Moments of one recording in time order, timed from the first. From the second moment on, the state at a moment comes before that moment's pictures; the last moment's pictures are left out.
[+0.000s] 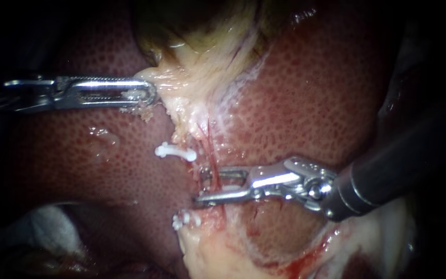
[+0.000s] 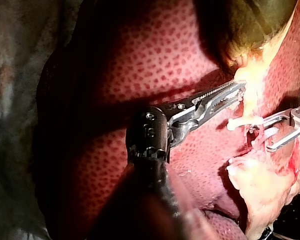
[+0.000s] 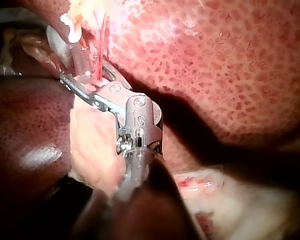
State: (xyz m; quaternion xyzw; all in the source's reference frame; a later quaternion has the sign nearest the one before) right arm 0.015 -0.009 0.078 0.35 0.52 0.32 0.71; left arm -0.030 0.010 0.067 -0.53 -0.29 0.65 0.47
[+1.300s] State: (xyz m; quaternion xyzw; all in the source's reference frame) right arm 0.003 -0.003 0.068 0.28 0.57 0.20 0.74; left arm -0.032 0.008 0.069 -0.53 -0.29 0.65 0.46
